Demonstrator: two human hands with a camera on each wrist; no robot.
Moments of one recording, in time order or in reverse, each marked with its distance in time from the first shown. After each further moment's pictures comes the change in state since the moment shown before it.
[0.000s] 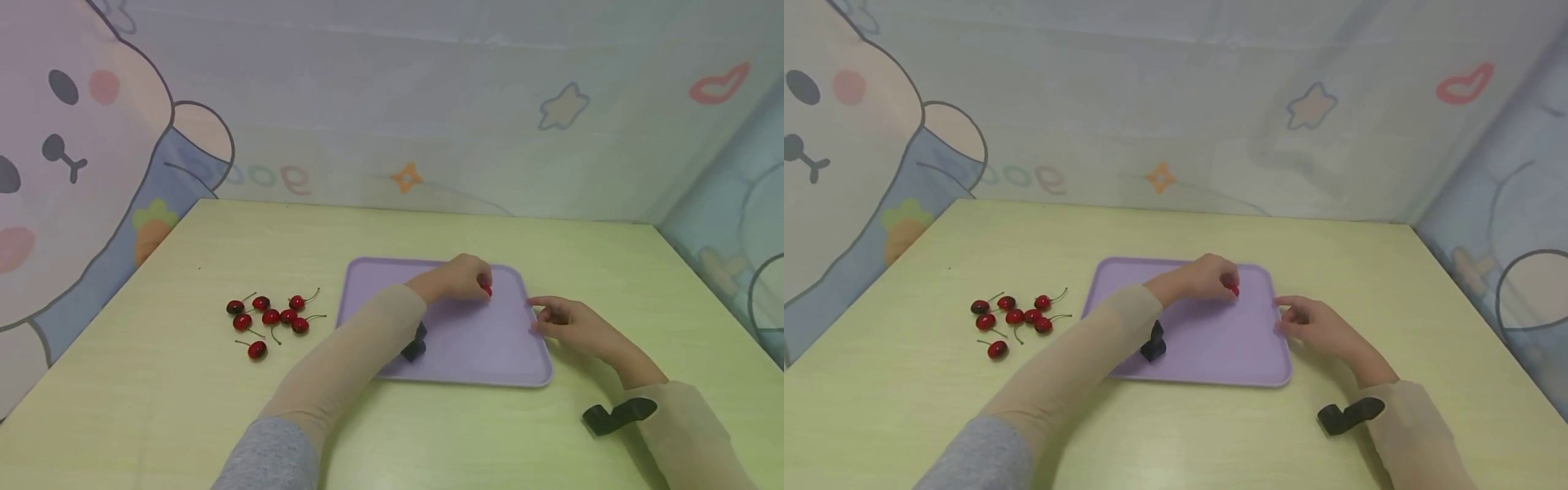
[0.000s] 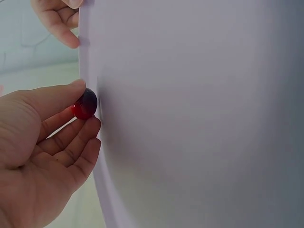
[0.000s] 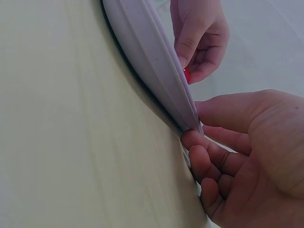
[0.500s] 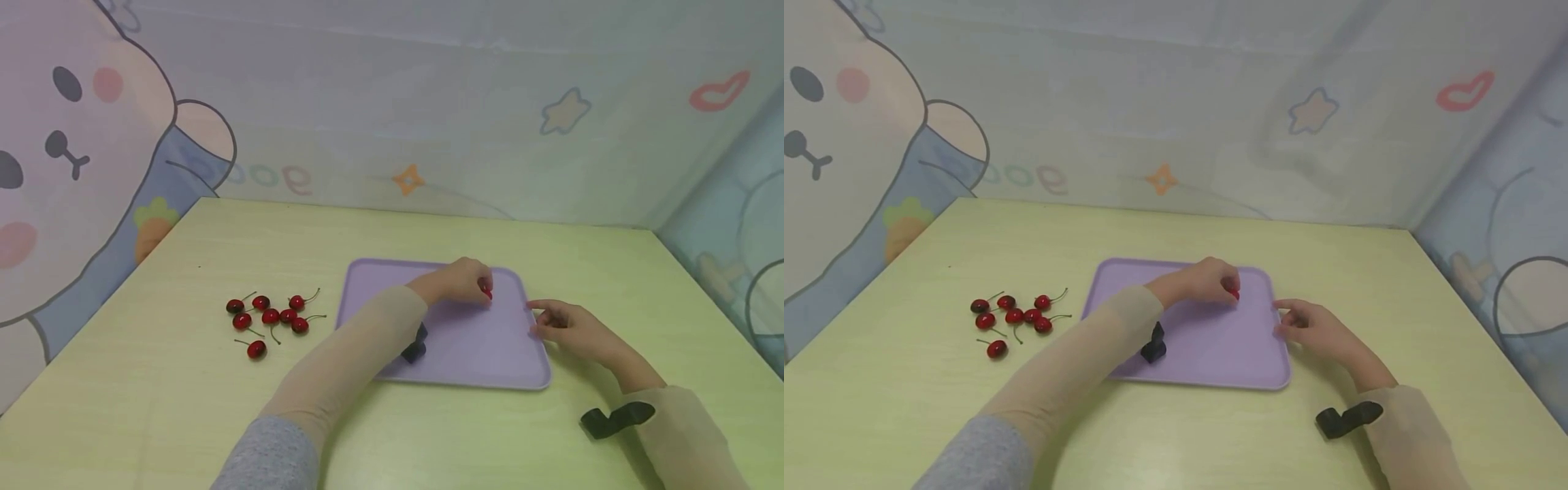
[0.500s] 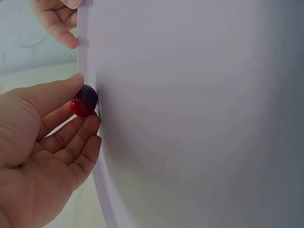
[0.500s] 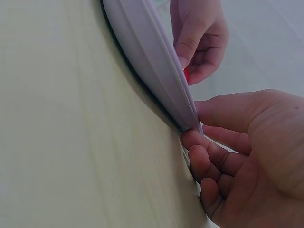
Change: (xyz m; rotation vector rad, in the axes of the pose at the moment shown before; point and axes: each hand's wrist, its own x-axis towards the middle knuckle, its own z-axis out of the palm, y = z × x) left_hand 0.001 0.001 0.000 0.001 -0.008 0.008; right_hand 0.001 0.002 0.000 0.002 0.003 -0.001
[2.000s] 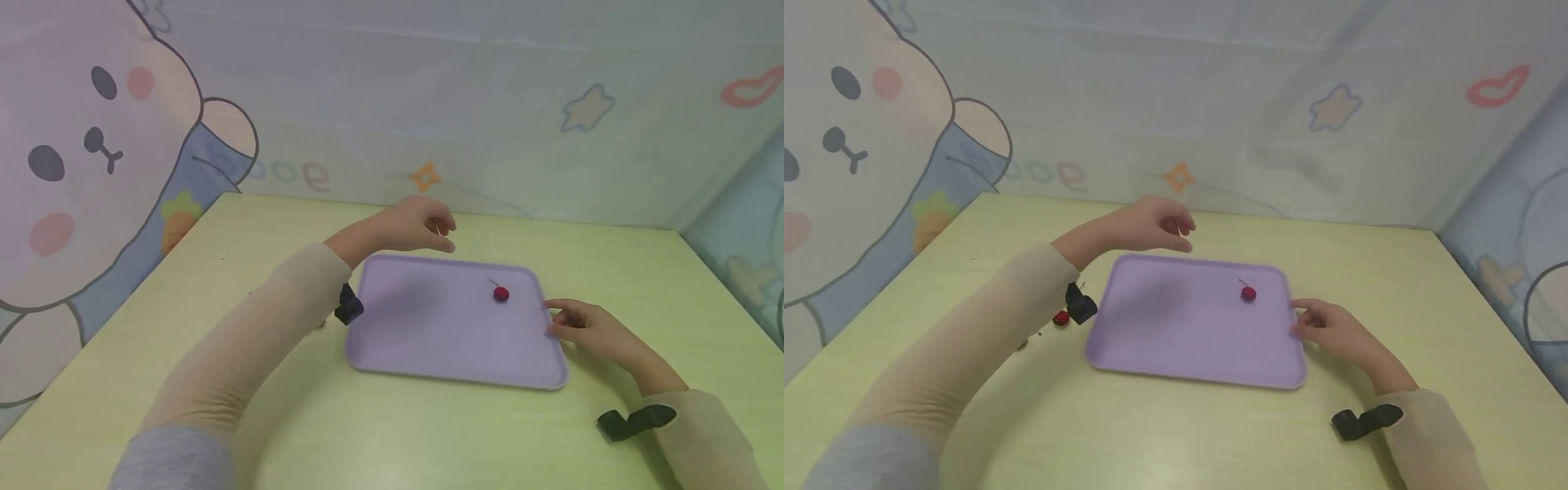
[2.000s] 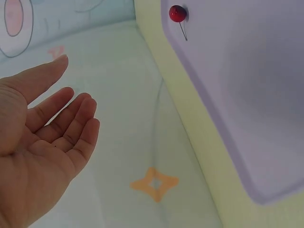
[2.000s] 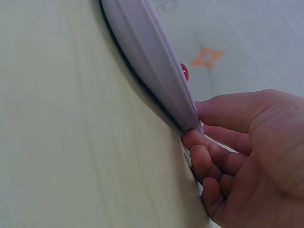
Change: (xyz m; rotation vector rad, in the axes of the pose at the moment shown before) left_hand -0.100 -0.009 -0.117 -0.135 0.135 -0.002; right_hand 0.005 0.003 -0.009 -0.060 -0.001 -0.011
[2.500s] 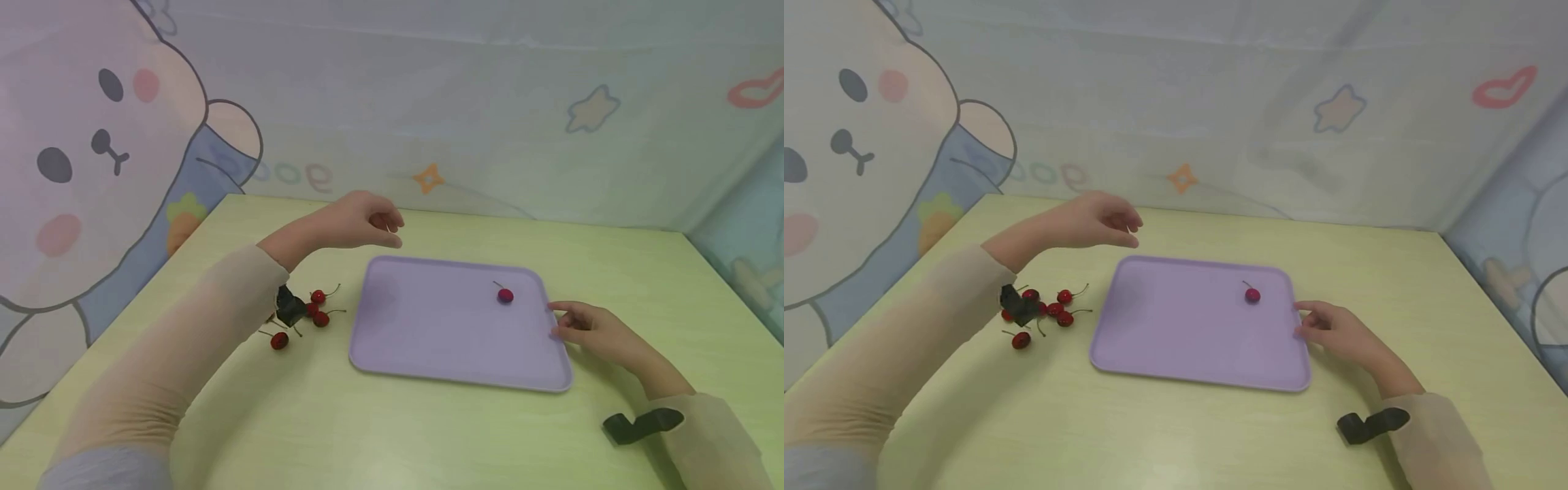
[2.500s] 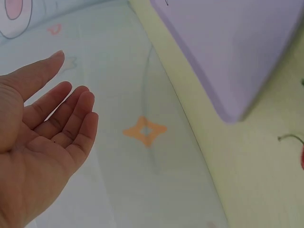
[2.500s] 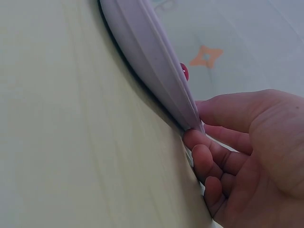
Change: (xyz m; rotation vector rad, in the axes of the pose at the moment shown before) left_hand -0.060 -0.031 -0.036 -0.005 0.053 -0.088; right_hand -0.001 0.000 0.003 0.005 0.004 0.000
